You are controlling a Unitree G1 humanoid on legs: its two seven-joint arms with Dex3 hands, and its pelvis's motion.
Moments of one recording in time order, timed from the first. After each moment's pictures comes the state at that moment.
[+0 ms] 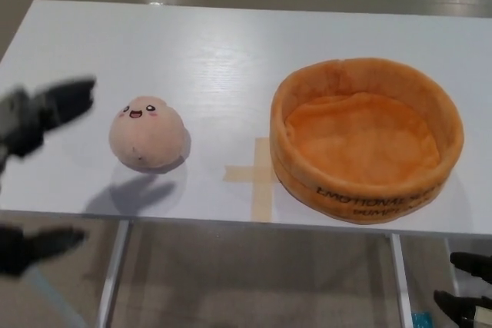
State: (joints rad) left_arm -0.02 0.57 0.31 -0.21 -0.34 -0.28 -0.60; right_arm -0.36 -0.33 -0.24 1.28 -0.02 -0.32 0.12
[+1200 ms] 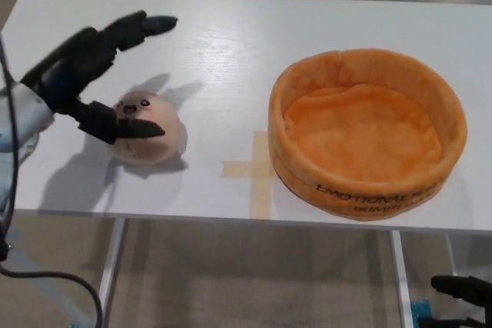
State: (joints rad) left_arm -0.75 0.58 -0.19 0.74 0.24 -0.41 -0.32; right_arm -0.36 -0.32 -0.15 1.31 -0.03 -0.24 0.13
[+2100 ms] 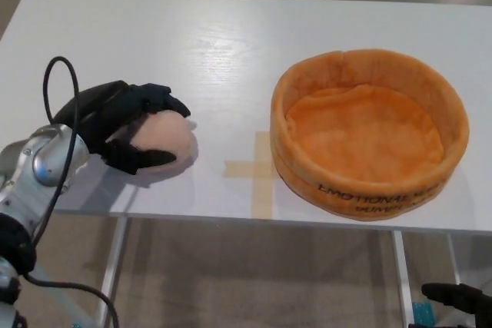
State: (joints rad) left_arm -0.79 0.51 -0.33 1.02 0.42 -0.50 -0.09; right_arm -0.35 -0.29 -0.13 1.30 -0.03 -0.25 0.11
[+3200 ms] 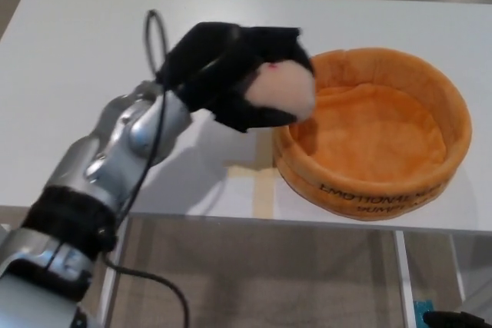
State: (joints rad) left_arm -0.85 0.32 -0.36 0.65 0.49 -0.51 0.01; right_arm -0.27 -0.28 -0.12 1.30 -0.03 -0.28 0.10
